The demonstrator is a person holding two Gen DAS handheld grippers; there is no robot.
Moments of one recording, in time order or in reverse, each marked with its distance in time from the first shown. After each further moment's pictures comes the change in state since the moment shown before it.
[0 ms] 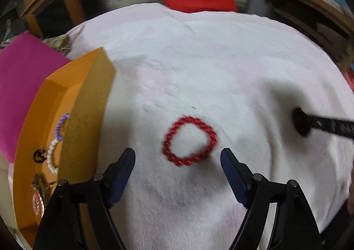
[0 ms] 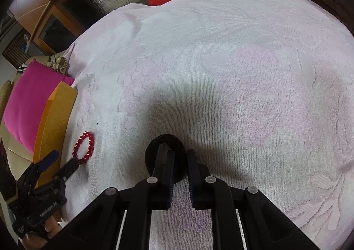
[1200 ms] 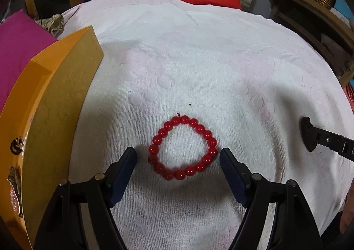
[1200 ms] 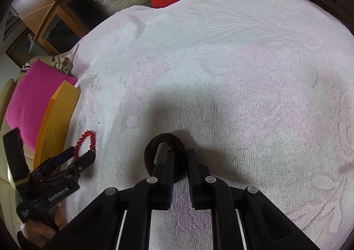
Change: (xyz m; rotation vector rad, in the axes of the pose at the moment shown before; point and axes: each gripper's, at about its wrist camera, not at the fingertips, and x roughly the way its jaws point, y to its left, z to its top) left arm 0.041 -0.005 0.014 -0.111 0.038 -0.050; right arm -0.004 -0.003 -0.007 -0.010 -0.025 0.012
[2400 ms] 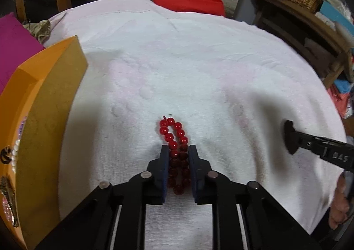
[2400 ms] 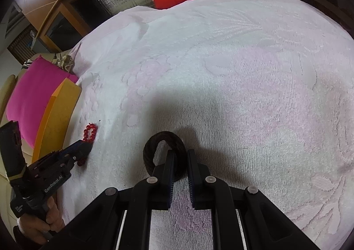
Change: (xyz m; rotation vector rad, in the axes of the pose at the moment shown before) left arm 0.000 -0.013 0.016 0.022 -0.047 -0.133; right arm -0.001 0.002 -0.002 -0.030 -0.019 -0.006
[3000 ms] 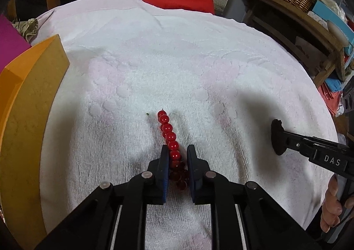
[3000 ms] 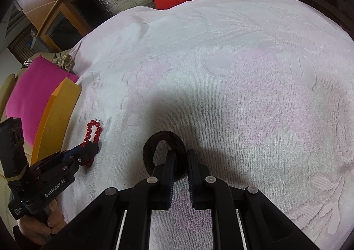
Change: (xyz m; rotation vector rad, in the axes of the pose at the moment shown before) left arm 0.014 -0.014 -0.003 0.002 0.015 -0.058; right arm 0.000 -0.001 0.001 -0.007 -0.001 -0.001
